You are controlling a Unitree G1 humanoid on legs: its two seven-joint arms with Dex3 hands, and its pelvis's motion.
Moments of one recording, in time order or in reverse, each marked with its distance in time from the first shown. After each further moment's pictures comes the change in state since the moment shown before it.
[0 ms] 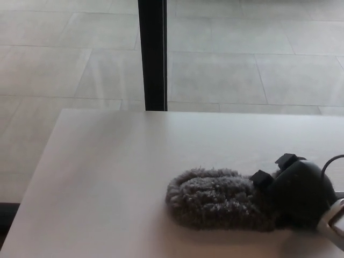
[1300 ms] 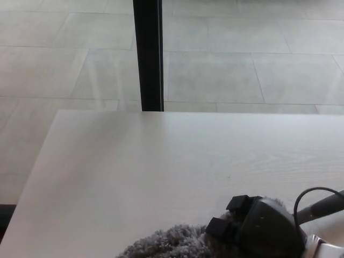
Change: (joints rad) left_arm -0.004 -0.019 0.004 0.002 0.035 -0.007 0.035; right_arm 0.118 -0.078 0.177 -0.408 0.025 -0.204 -0.126
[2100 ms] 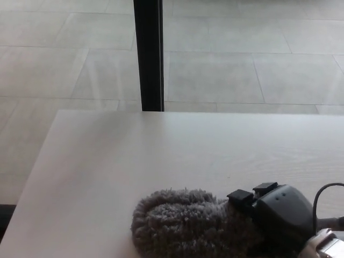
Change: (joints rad) left_arm 0.038 -0.013 -0.005 -0.002 0.014 -0.004 0.022; right_arm 0.130 0.027 -0.264 -0.071 0.241 0.074 0.291
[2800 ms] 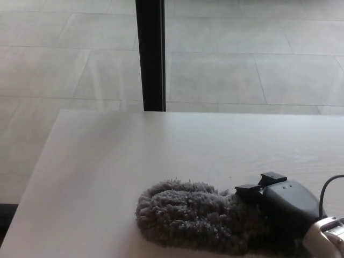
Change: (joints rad) left_arm 0.025 0.000 -0.002 0.000 0.001 -0.001 0.010; right_arm 0.040 0.000 -0.187 -0.094 0.143 0.043 0.387
